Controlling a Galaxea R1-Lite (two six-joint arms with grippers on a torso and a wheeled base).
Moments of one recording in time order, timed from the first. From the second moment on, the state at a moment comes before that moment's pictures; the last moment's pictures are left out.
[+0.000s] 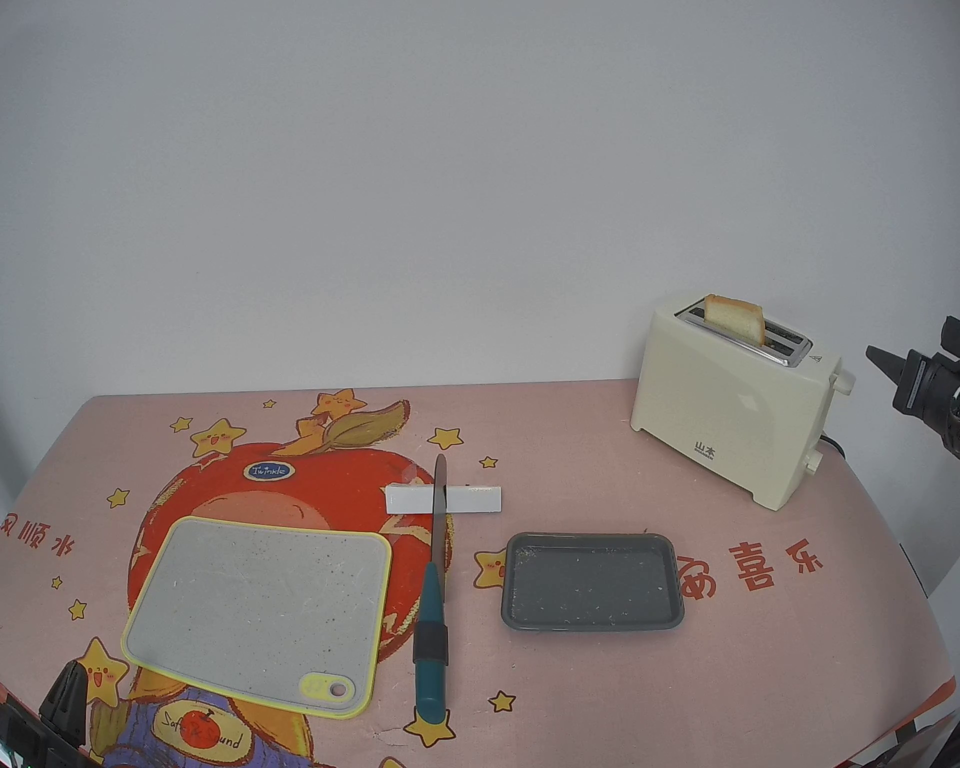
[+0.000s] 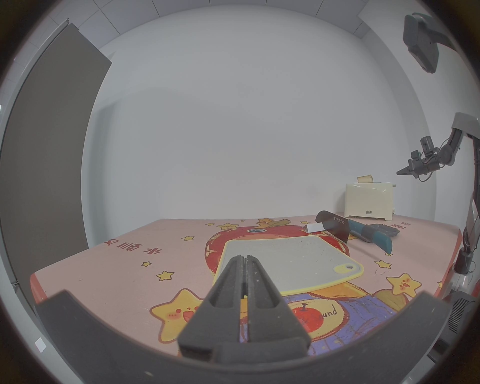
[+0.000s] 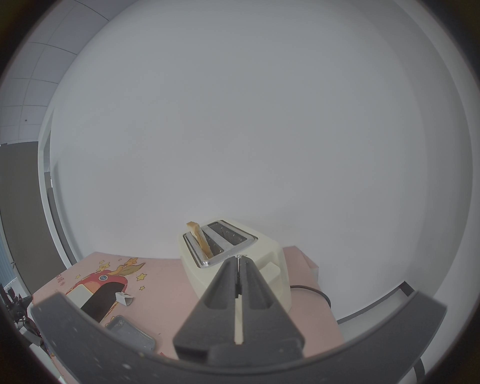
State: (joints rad) left arm -0.01 0.02 -0.02 0.00 -0.01 0.02; right arm -0.12 1.39 -0.67 -0.53 0.27 0.17
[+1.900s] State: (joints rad) left arm -0.01 0.02 -0.02 0.00 -0.01 0.02; right arm -0.13 1.50 -0.60 -0.52 0.27 0.12
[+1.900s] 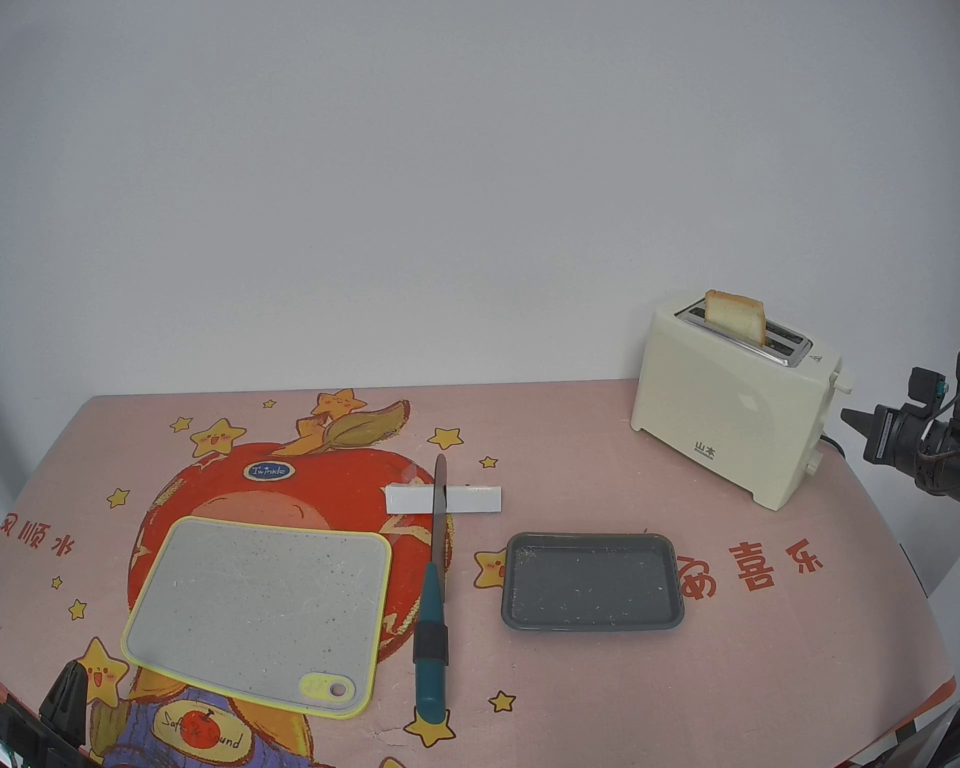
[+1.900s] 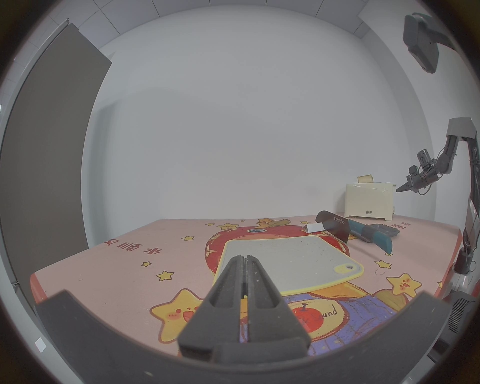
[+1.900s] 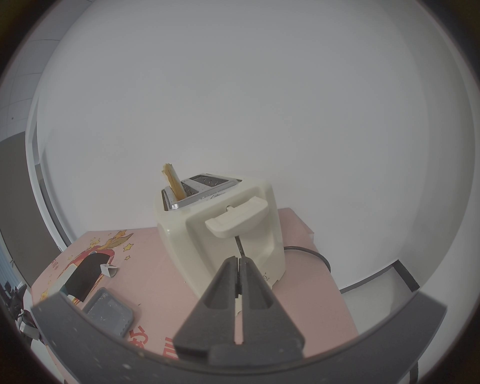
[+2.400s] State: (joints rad) left arm -0.01 0.02 -0.02 0.00 -0.01 0.02; right arm -0.14 1.49 -0.59 -0.52 0.27 0.10
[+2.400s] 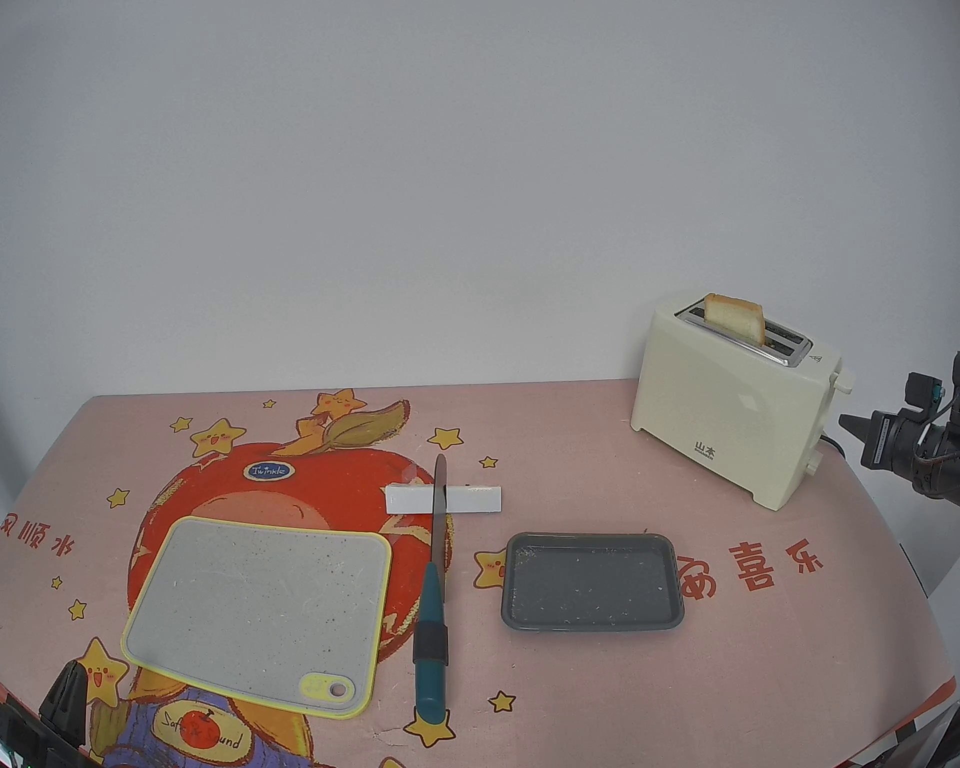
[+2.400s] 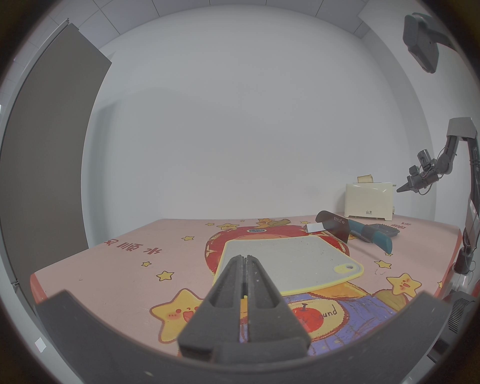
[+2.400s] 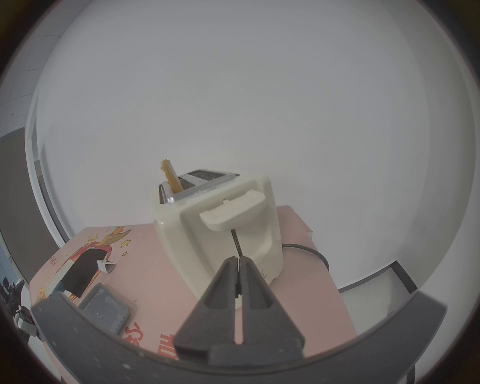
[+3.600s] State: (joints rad) left arm -0.01 0.02 -0.02 0.00 -0.01 0.02; right arm -0.12 1.45 -0.69 -0.43 0.28 0.23
